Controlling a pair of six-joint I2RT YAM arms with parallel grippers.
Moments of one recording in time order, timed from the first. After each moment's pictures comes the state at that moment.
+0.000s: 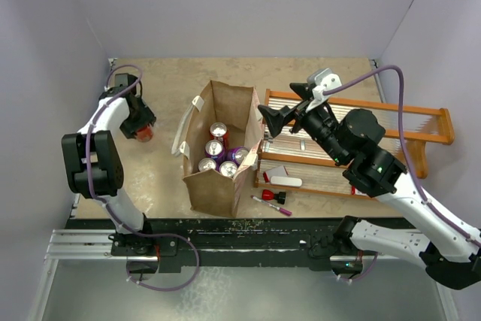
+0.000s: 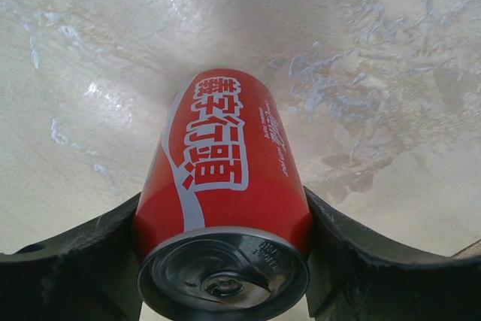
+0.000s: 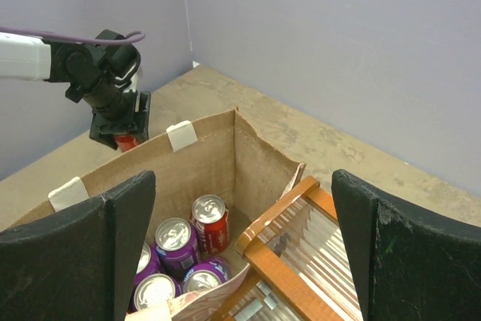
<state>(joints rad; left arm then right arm) 0.12 1.75 1.29 -0.67 -0.17 -0.58 0.87 0.93 1.19 -0.14 0.22 -0.04</state>
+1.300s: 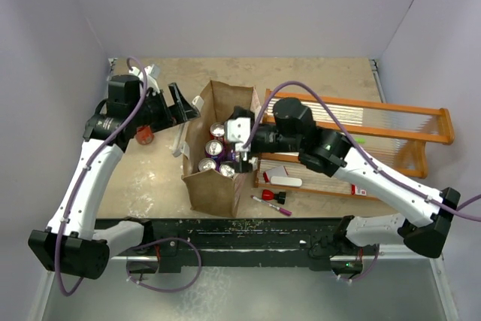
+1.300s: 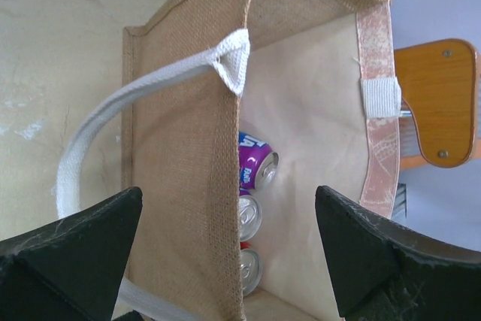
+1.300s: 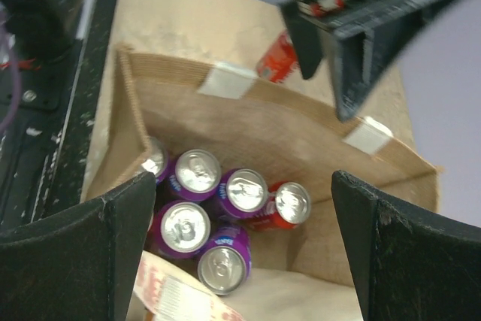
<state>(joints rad) -0.16 1.14 1.24 -0.71 0.42 -0.54 0.94 1.23 1.30 -0.35 -0.42 -0.57</state>
